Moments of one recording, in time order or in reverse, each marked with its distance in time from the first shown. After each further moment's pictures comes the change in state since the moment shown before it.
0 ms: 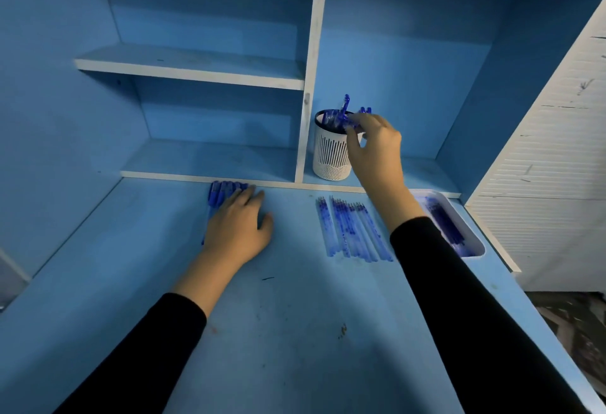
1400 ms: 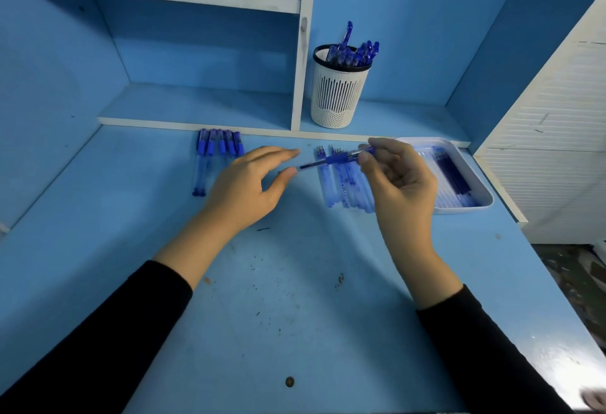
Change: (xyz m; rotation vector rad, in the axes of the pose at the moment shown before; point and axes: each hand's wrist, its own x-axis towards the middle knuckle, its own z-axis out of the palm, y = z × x) left_hand -0.020 0.011 0.007 -0.419 0.141 0.363; right_hand -0.127 -0.035 -0.057 0.704 0.022 0.505
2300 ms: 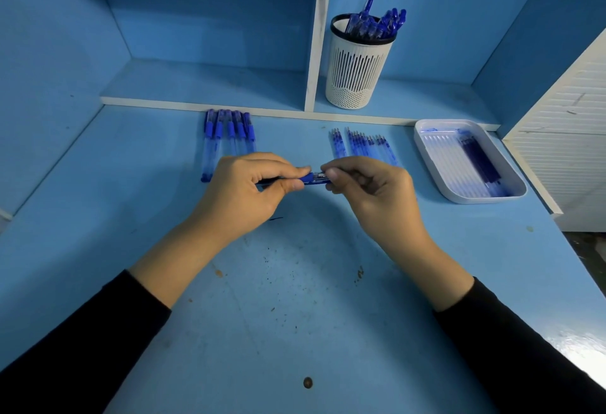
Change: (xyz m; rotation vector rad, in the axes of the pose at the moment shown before) left_hand -0.024 0.010 -0.020 -0.254 0.043 0.081; right_hand -0.015 0.011 0.020 -0.257 -0.389 0.062
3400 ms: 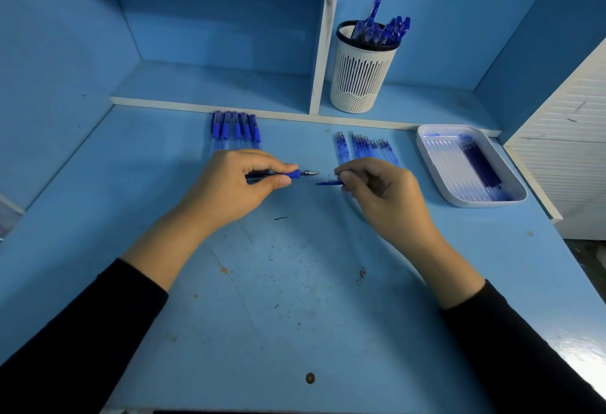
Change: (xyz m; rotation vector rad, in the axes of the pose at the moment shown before) left_hand 0.003 -0.009 -0.020 0.004 -0.090 -0.238; right_hand 0.005 0.009 -0.011 -0.147 -0.037 0.018
